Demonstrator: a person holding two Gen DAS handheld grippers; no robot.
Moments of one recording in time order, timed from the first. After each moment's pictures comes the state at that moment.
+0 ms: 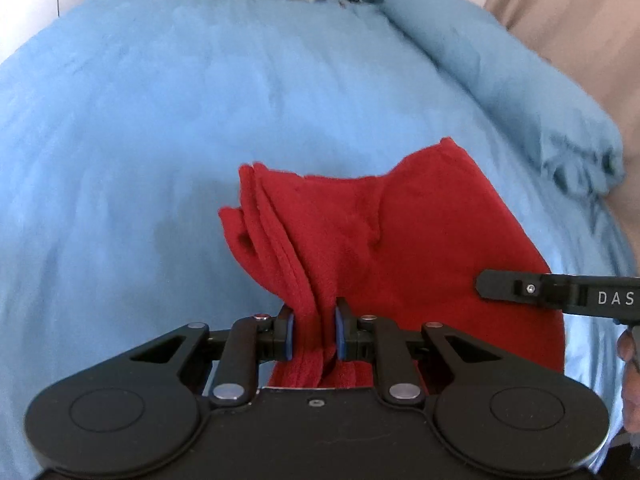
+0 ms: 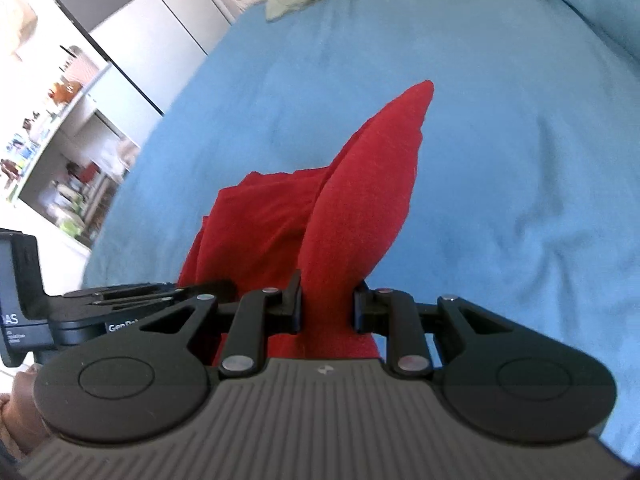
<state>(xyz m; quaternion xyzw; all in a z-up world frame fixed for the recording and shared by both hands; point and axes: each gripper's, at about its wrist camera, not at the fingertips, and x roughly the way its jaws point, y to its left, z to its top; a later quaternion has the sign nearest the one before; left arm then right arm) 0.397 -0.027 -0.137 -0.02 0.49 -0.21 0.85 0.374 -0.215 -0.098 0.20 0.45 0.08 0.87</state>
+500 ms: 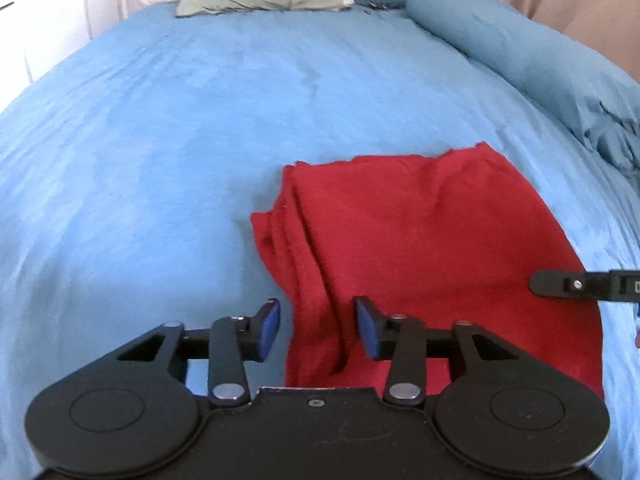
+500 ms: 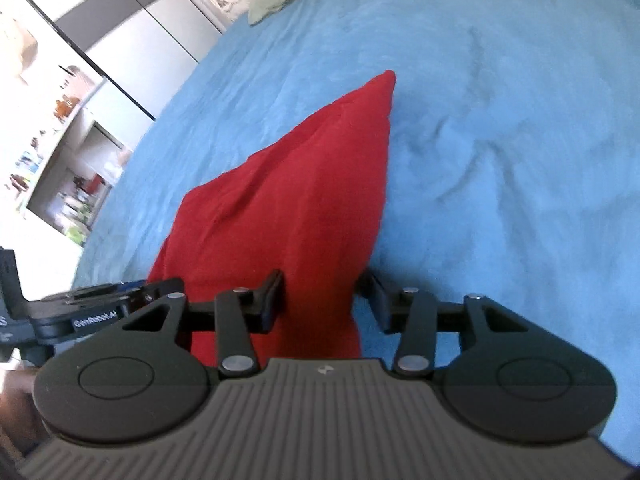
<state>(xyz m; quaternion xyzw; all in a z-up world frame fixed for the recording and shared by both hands) 0.360 -0.027 -0.179 0.02 0.44 -0.14 0.89 0.326 -0.286 -0.201 0.26 0.41 0.11 0.87</state>
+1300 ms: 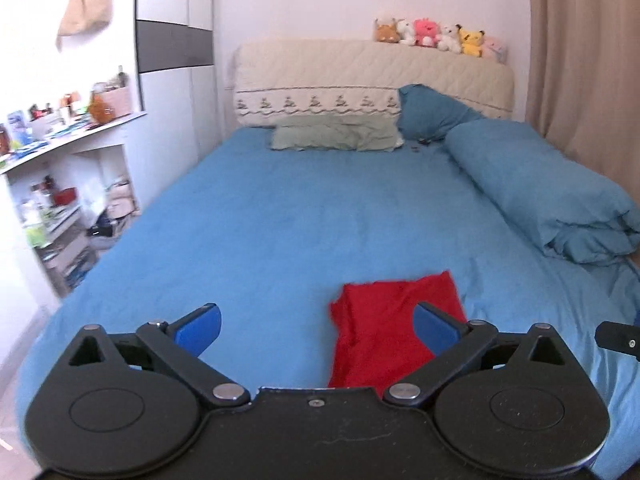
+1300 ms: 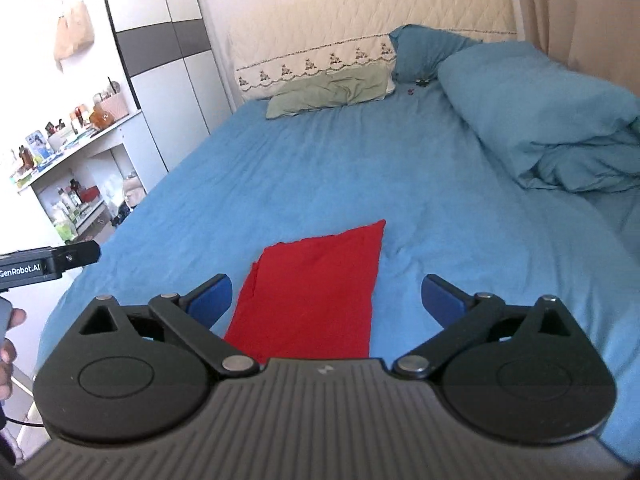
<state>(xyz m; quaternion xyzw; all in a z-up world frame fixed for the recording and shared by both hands) 0.102 0.013 0.070 0.02 0.29 -0.03 0.96 0.079 -0.207 0.049 0.10 0.29 0.02 0.95</state>
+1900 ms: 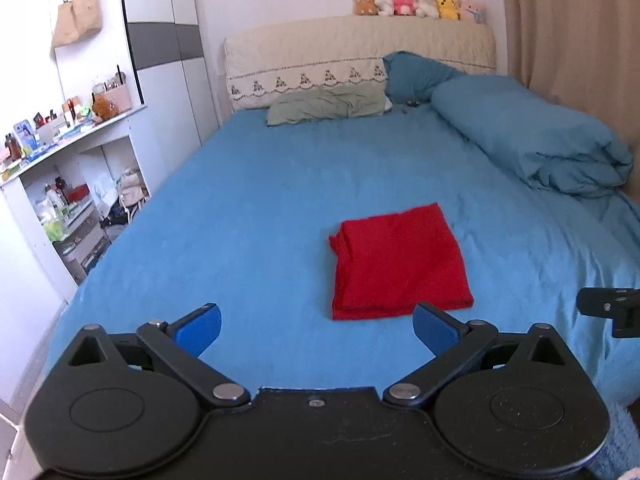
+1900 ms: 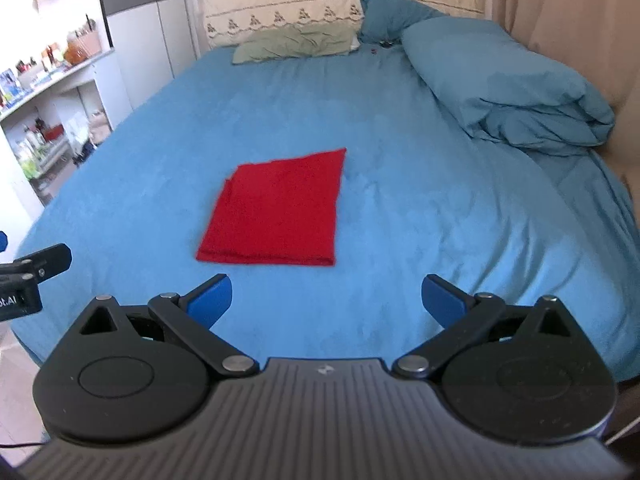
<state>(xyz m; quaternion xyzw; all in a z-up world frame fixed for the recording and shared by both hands) 0.021 -0.010 0.024 0.07 0.32 -0.03 0.95 -0.019 -0.158 0.031 0.04 0.36 -0.05 0.93</state>
